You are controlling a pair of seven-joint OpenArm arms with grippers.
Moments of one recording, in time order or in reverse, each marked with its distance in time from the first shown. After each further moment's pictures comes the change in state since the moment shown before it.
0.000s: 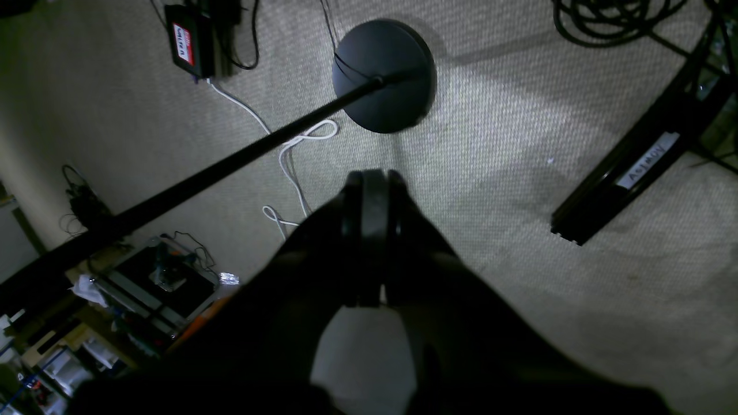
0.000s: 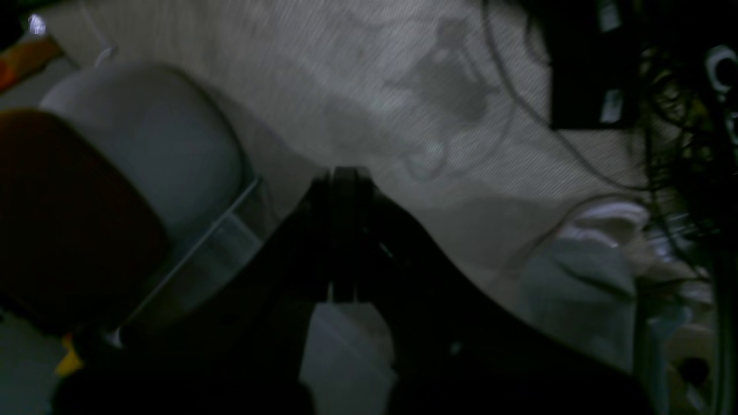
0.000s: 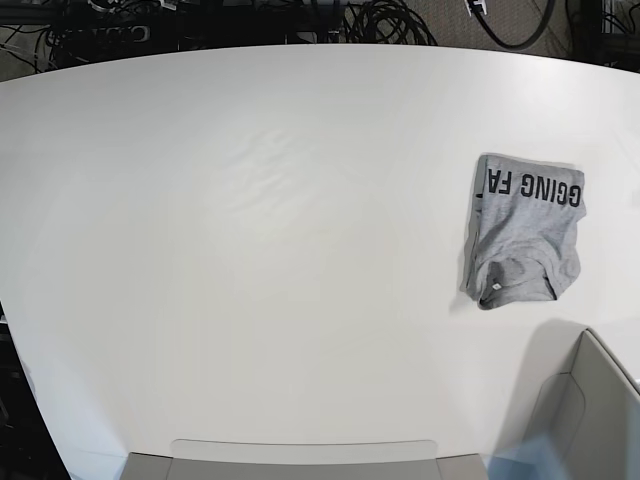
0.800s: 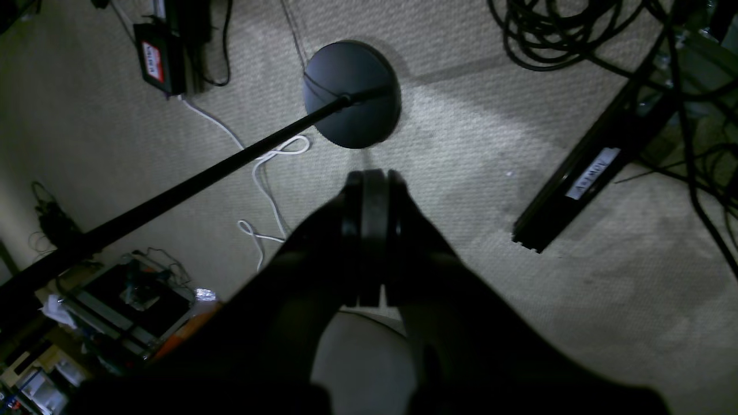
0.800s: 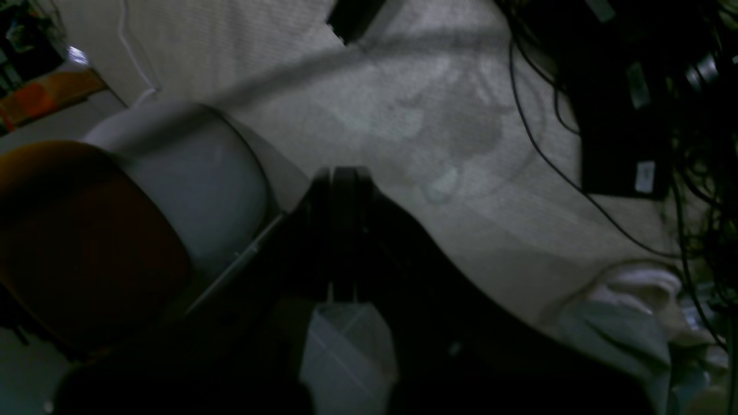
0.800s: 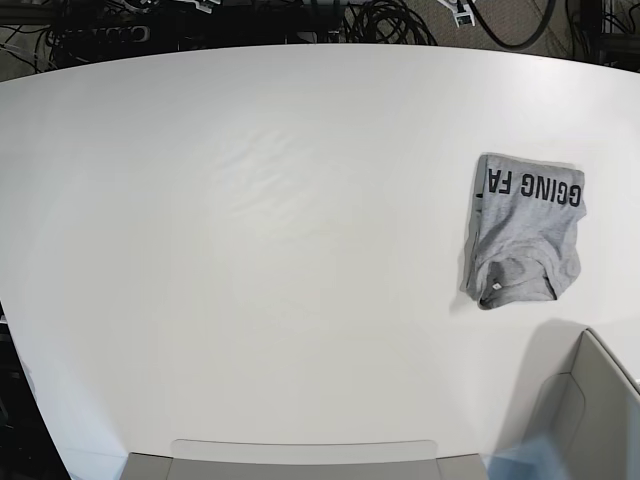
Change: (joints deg) left arm -1.4 1.7 0.0 0.0 0.0 -0.2 -0.2; right arm 1.0 -7.5 0.0 -1.8 0.0 0.0 0.4
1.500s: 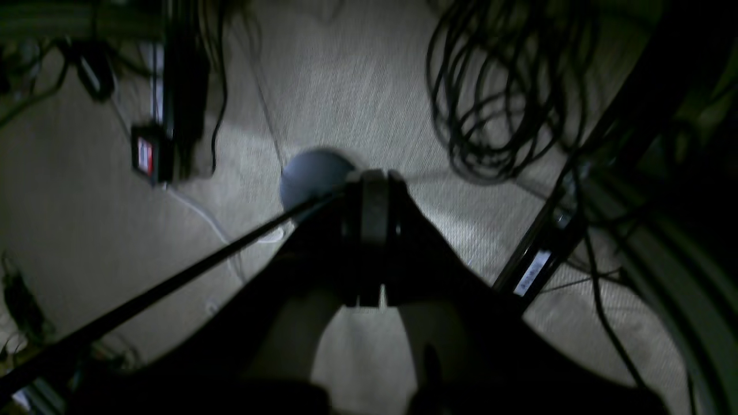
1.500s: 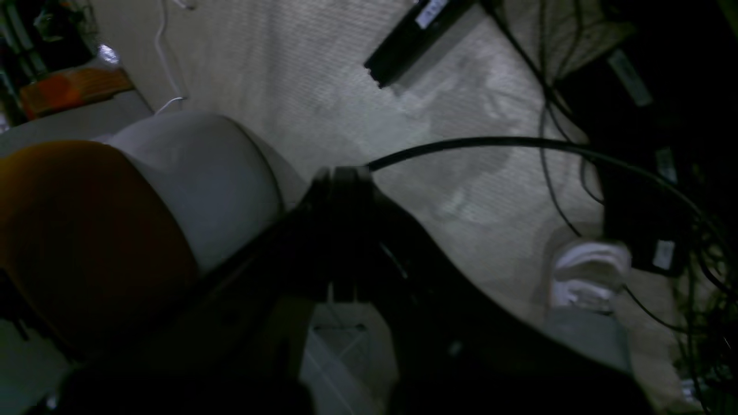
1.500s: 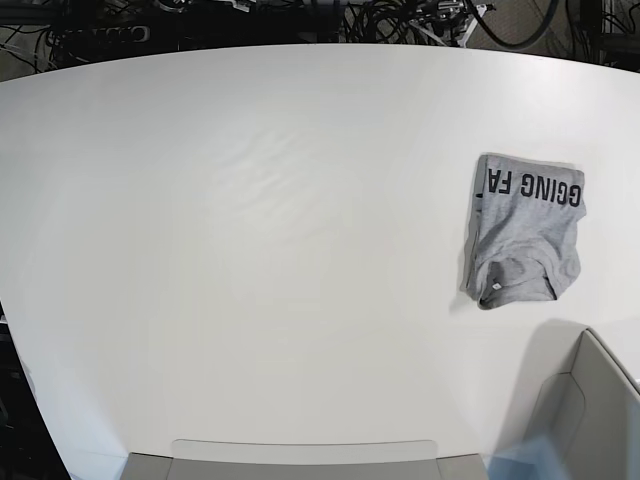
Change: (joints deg) left arm -6.6 3.6 -0.3 -0.1 0.0 0.0 -9.6; right arm 0.7 -6.0 0.0 0.0 -3.4 0.0 0.0
